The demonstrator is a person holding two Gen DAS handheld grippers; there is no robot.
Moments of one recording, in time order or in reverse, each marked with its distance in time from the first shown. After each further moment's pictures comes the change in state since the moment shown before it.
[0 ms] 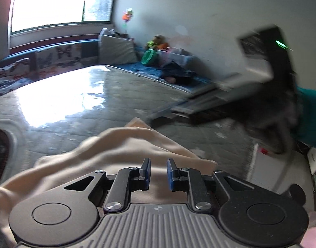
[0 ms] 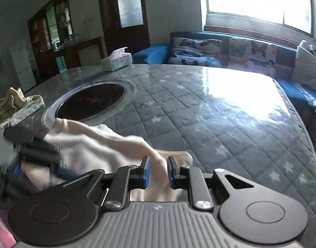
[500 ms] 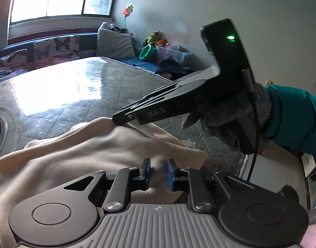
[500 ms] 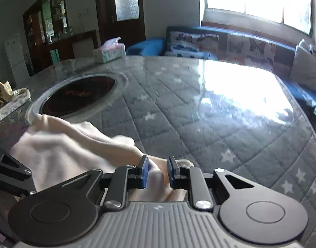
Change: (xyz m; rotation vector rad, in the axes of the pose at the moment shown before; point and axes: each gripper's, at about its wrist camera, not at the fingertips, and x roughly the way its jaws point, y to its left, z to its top) left arm -0.003 0.001 -0.012 -0.062 -0.001 -0.014; right arm 0.038 0.005 -0.002 -0.016 0.021 -0.052
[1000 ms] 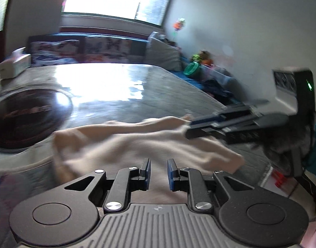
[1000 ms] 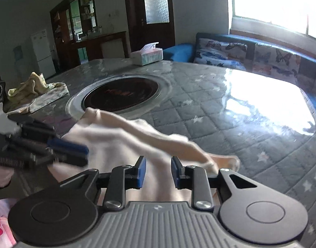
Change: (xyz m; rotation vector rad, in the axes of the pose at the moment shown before) left arm -0.078 0.057 -0.034 -0.228 -0.086 0.214; right arm -0.030 0.046 -0.005 -0.076 -0.008 0.144
